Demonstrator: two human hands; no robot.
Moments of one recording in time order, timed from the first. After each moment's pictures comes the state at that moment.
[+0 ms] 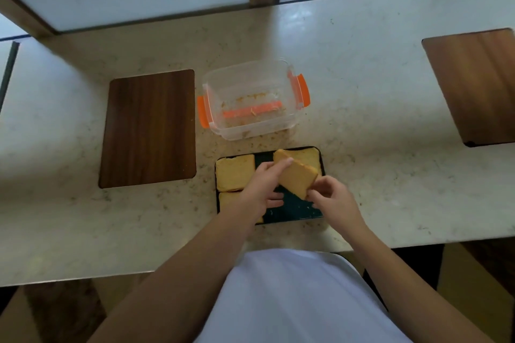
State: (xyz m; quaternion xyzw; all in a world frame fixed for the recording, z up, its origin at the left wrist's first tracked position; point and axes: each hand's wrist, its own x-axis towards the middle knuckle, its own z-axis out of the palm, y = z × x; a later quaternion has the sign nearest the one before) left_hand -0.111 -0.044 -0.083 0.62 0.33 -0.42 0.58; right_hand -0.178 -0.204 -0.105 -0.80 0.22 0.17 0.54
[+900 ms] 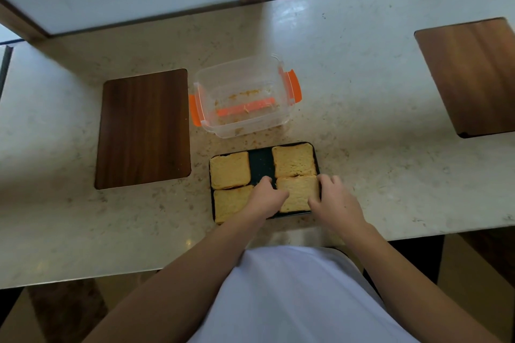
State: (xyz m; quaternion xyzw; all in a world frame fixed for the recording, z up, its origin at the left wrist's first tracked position) left_hand -0.144 -0.056 -0.105 0.79 0.21 -0.41 0.40; right_hand -0.184 -0.215 -0.116 -0.94 0.14 0.22 0.22
